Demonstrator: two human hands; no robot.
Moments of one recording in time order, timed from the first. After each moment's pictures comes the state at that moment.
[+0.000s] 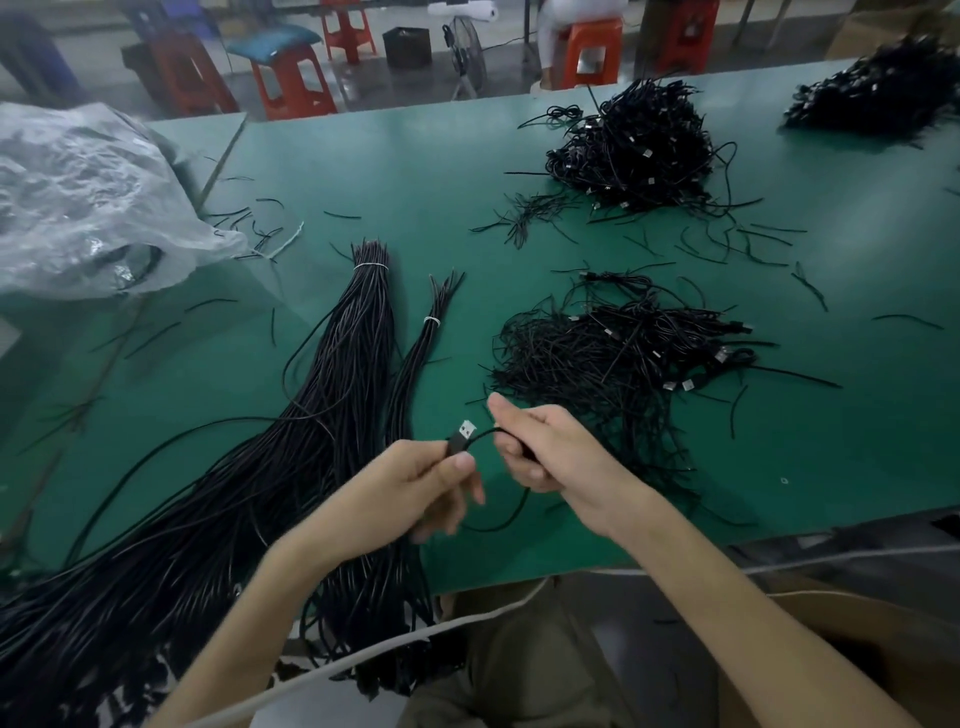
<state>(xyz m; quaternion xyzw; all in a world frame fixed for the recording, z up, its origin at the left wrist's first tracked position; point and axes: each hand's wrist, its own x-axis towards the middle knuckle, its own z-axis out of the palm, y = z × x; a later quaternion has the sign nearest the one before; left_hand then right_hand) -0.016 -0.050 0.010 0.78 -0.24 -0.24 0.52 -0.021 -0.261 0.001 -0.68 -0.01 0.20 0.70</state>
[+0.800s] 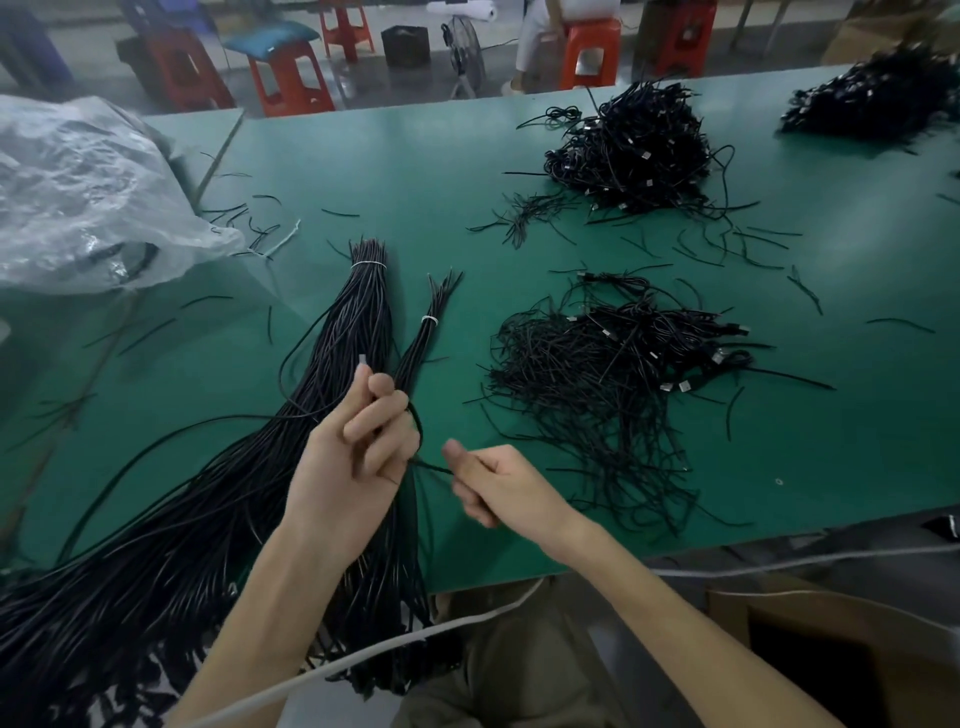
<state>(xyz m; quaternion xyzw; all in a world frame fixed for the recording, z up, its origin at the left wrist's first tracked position) -0.009 -0.050 0.017 0.32 0.00 -0.21 0.93 -0.029 -0.226 -0.042 -0.72 -0.08 0.19 0.66</state>
